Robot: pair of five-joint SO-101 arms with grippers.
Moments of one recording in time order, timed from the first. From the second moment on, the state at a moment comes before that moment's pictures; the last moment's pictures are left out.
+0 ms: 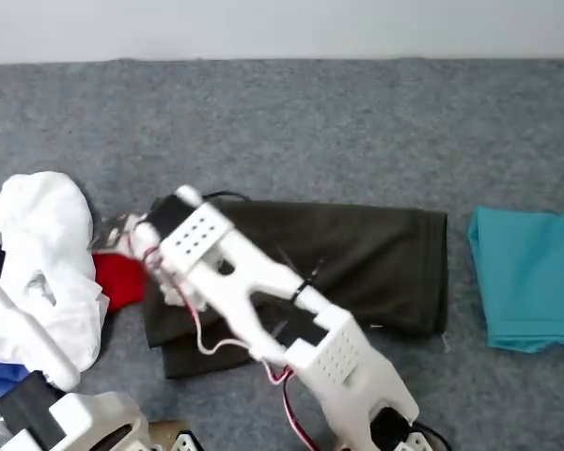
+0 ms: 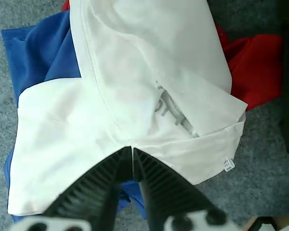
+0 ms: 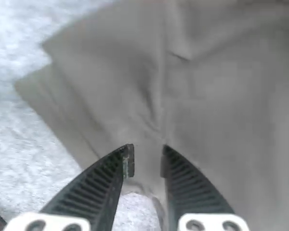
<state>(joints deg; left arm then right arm) -46.4 -5.6 -3.6 99.1 -37.4 -55.1 40.0 -39.5 100.5 26.6</state>
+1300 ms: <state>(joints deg) -46.4 -5.6 -3.6 99.1 -37.4 -57.0 46.7 -42.2 100.5 27.7</state>
